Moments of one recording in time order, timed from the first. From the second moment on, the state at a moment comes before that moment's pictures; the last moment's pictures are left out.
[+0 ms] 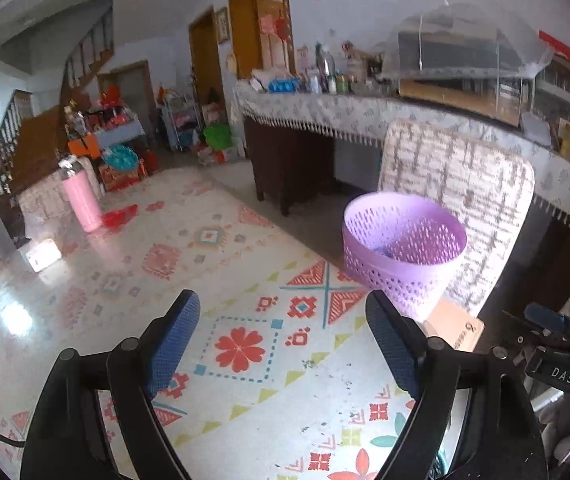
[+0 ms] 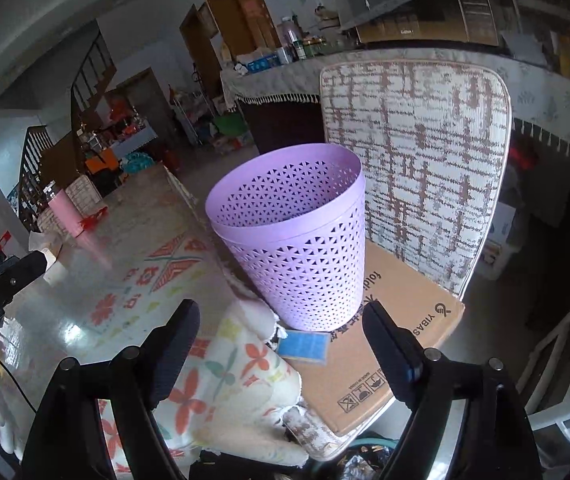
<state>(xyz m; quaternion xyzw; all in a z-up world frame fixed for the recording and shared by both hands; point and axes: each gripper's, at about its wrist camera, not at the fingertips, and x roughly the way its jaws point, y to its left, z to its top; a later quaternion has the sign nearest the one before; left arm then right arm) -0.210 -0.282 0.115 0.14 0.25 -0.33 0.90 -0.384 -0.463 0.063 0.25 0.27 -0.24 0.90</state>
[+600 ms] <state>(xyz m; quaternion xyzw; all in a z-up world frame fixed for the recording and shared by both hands) -0.242 -0.272 0.119 0.14 0.24 -0.31 0.91 -0.398 -0.432 0.091 0.17 0.25 -0.28 0.91</state>
